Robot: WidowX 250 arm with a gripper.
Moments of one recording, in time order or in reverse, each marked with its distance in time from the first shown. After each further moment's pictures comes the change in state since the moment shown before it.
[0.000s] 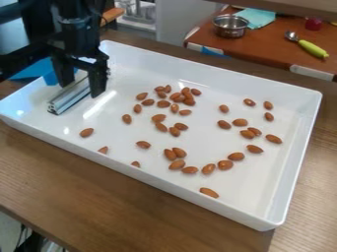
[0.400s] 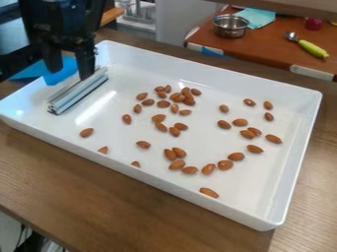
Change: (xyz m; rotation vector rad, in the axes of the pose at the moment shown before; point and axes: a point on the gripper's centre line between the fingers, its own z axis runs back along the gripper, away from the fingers) arm 0.003 0.017 0.024 -0.038 -0.005 0.035
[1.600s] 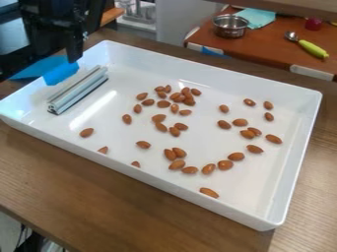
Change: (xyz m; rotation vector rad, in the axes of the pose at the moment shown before) arm 0.009 0.028 0.016 0.082 -0.033 0.050
